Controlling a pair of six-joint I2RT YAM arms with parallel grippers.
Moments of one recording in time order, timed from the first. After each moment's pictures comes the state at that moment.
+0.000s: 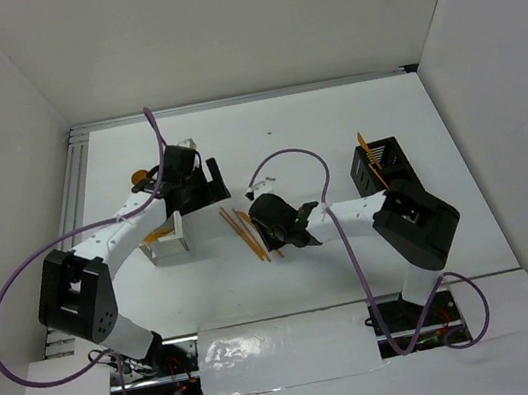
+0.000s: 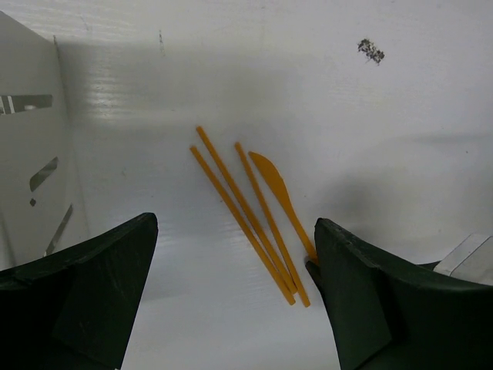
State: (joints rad) left arm -0.41 1.54 1.12 -0.45 0.00 -0.58; right arm 0.92 1.72 0.91 -0.09 0.21 0.44
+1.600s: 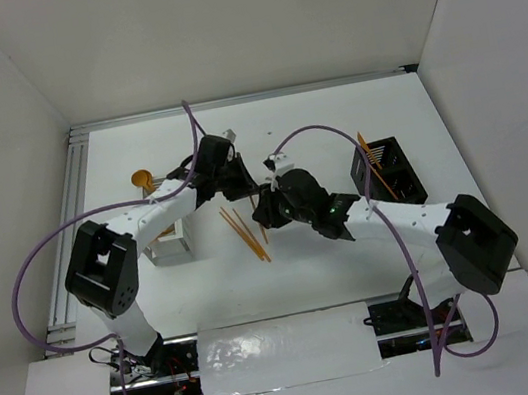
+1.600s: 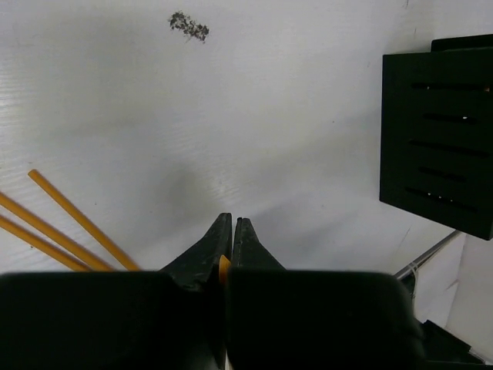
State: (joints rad) left arm -0.54 1.74 1.27 -0.31 0.19 -0.74; right arm 0.82 1.41 0.79 0.13 0.02 0.54
